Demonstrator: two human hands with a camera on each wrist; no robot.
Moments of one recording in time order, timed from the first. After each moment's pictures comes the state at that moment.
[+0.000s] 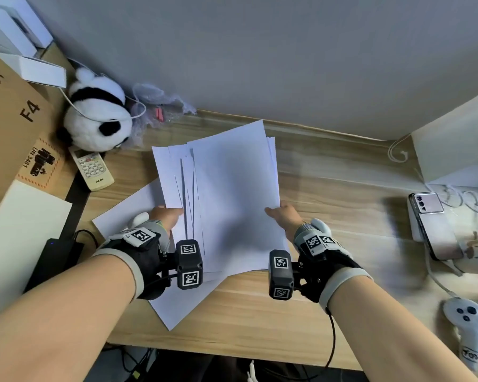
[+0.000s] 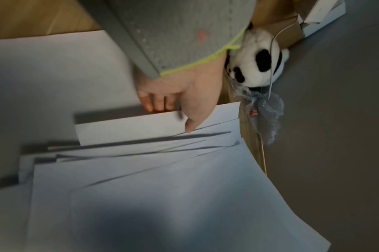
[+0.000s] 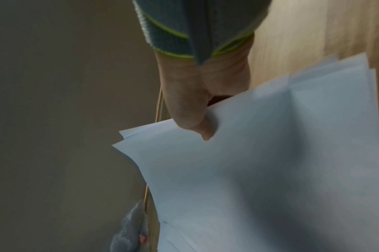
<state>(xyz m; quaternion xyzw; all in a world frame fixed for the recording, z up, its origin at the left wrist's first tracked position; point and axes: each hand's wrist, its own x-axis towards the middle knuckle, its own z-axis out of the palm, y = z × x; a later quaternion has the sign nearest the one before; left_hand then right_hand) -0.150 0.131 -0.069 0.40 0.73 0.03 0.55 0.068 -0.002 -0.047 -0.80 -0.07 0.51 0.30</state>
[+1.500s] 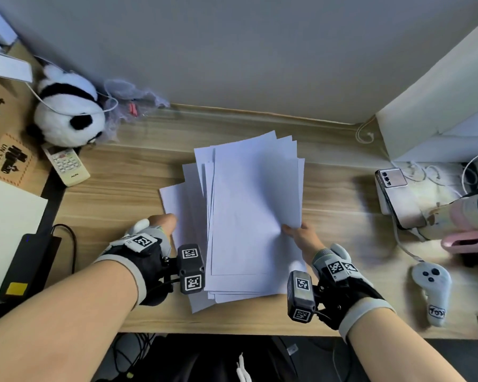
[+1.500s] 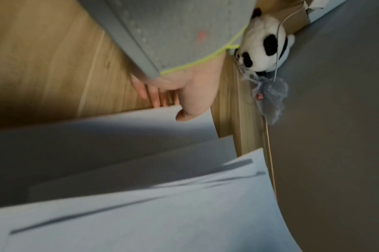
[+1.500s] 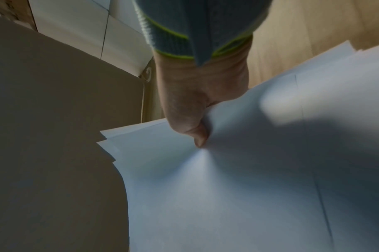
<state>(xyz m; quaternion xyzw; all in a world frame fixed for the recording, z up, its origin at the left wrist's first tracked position) -0.140 0.077 -0.085 0.40 0.72 -0.04 0.57 0.087 -0.132 -0.060 -0.78 0.01 0.45 0.43</state>
